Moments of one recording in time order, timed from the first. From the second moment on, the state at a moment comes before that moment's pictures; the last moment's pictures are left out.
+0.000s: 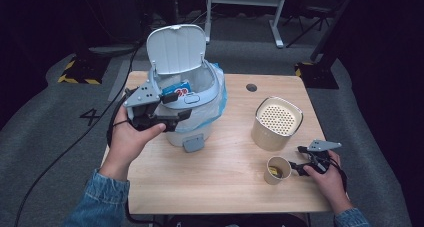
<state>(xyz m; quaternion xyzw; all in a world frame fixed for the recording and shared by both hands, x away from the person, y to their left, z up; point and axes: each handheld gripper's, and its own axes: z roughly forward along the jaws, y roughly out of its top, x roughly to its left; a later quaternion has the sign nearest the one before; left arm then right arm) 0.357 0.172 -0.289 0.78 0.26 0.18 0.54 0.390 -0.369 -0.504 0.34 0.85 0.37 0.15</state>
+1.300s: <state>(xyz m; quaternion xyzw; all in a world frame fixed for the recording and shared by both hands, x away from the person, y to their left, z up) 0.332 0.162 -0.475 0.86 0.30 0.10 0.41 0.338 -0.358 -0.485 0.24 0.87 0.43 0.06</state>
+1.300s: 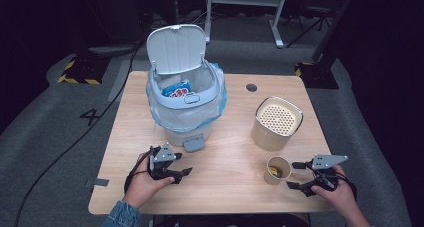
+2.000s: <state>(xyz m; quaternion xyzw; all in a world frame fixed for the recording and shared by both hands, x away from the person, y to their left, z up) 0.336 0.160 -0.500 0.87 0.32 0.11 0.35 0.335 -0.314 -0.494 0.23 0.84 0.48 0.07</state>
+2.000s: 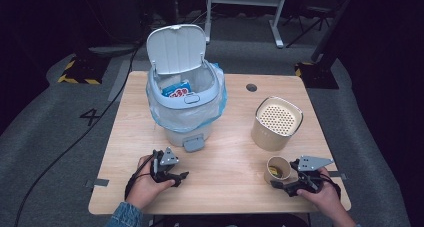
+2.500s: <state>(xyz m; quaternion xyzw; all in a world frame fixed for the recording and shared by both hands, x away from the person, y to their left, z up) 0.336 0.162 -0.504 0.87 0.32 0.12 0.36 0.334 -0.313 -0.499 0.24 0.83 0.50 0.08</state>
